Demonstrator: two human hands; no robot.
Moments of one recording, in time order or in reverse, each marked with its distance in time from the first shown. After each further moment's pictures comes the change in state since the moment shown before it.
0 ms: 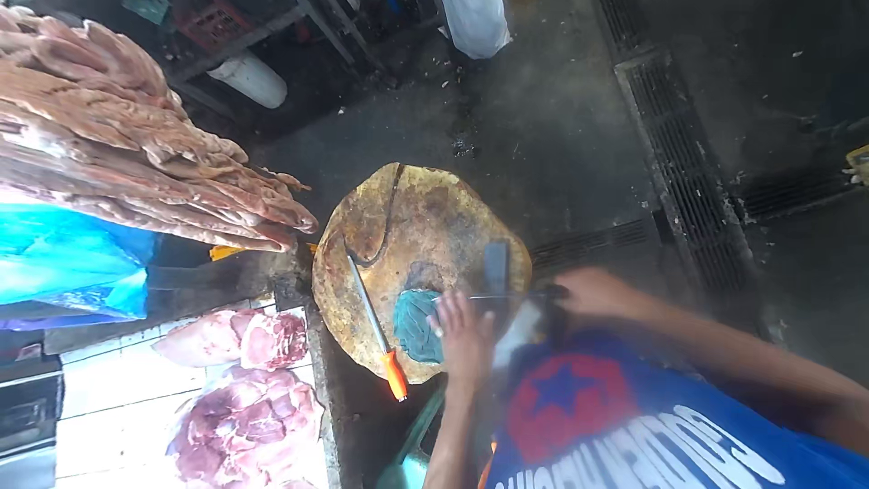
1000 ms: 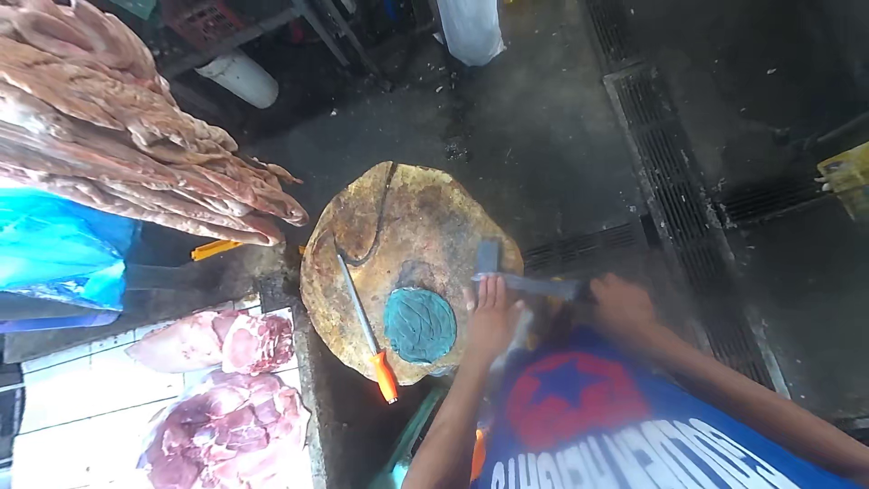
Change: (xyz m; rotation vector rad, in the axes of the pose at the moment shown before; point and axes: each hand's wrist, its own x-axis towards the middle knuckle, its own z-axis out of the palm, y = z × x) left_hand 0.039 0.033 0.050 -0.063 -0.249 0.225; right_hand -0.062 0.018 0.035 -0.200 0.239 0.385
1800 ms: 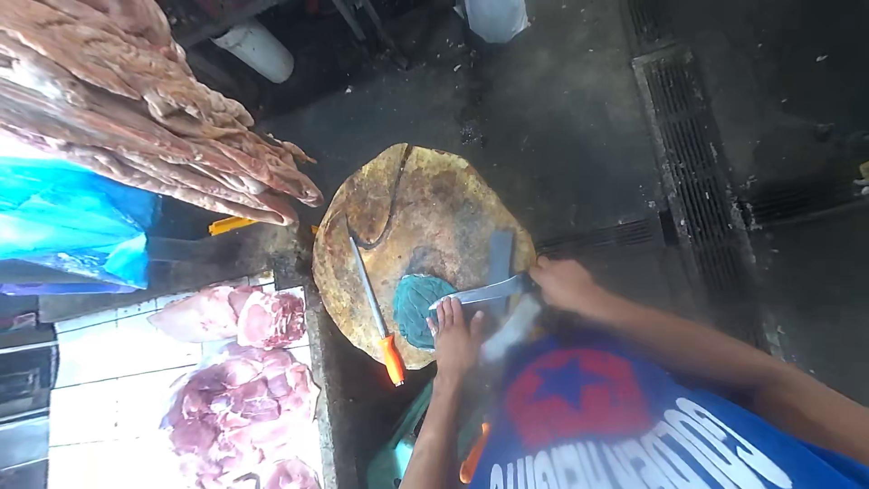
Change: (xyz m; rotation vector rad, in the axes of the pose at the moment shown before) left_hand -0.067 -0.063 -0.014 -0.041 0.067 -0.382; right_hand 0.077 -0.090 0.005 -0.040 -0.041 -0.389
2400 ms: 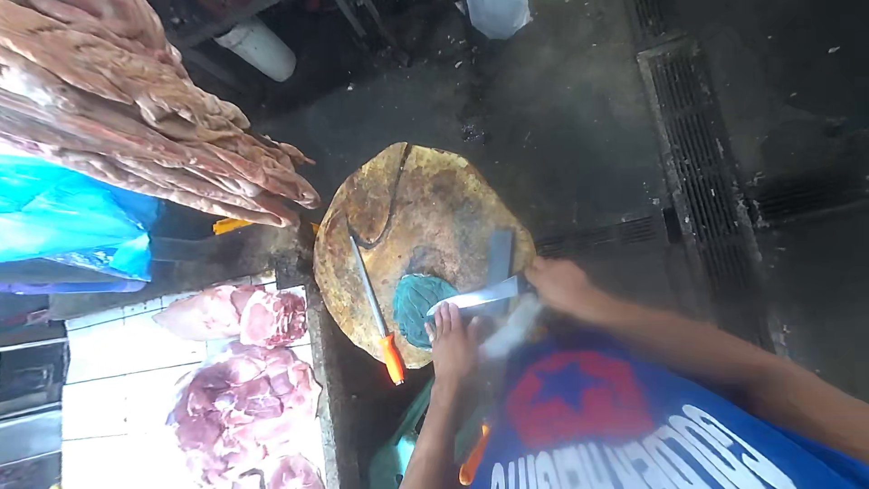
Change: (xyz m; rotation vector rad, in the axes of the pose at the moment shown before) left_hand -0.012 -0.012 0.015 0.052 0.056 -0.011; right_hand 0.006 -0.005 0.009 -0.042 0.043 -0.040
